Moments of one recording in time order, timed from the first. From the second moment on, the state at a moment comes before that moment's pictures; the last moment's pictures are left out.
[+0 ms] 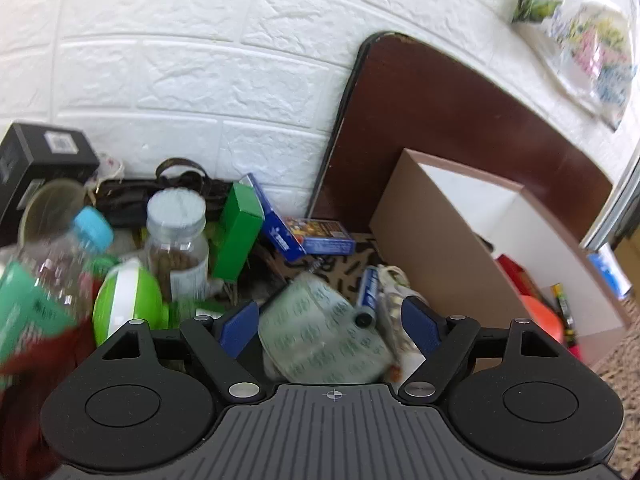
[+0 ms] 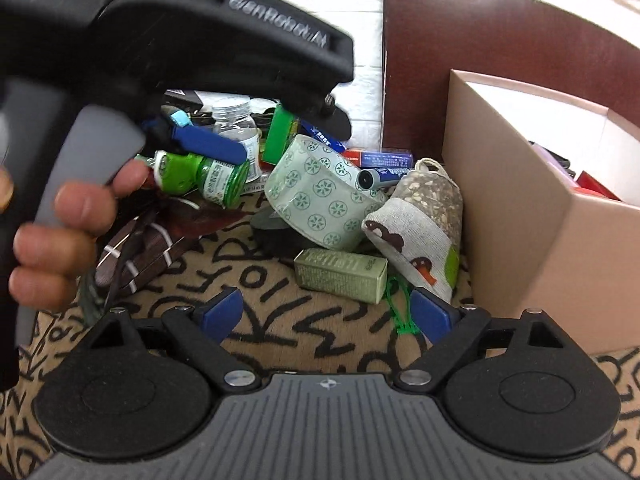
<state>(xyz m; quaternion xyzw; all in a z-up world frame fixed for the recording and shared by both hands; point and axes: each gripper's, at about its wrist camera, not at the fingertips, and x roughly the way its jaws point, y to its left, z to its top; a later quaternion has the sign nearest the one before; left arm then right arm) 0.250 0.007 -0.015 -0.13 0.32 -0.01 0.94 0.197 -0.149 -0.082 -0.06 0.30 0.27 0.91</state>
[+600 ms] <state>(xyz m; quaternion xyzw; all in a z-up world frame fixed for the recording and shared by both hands) 0.236 0.007 -0.033 -0.06 0.33 0.01 0.94 0.210 -0.156 -0.086 -0.04 0.32 0.25 0.91</state>
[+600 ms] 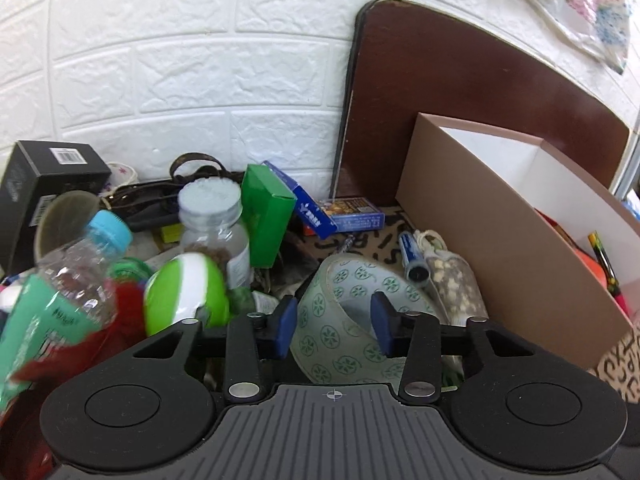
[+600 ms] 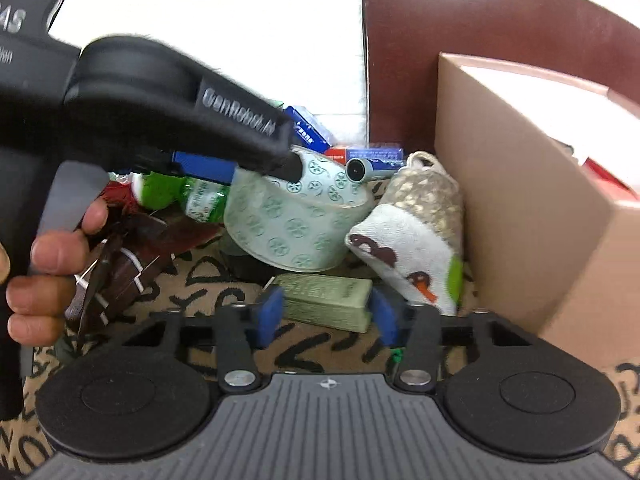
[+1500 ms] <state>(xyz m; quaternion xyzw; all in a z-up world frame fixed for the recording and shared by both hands) 0.121 0.005 -0.059 -0.10 0.36 -0.03 0.93 0.115 -0.184 -0.072 -0.07 0.31 0.27 0.91</state>
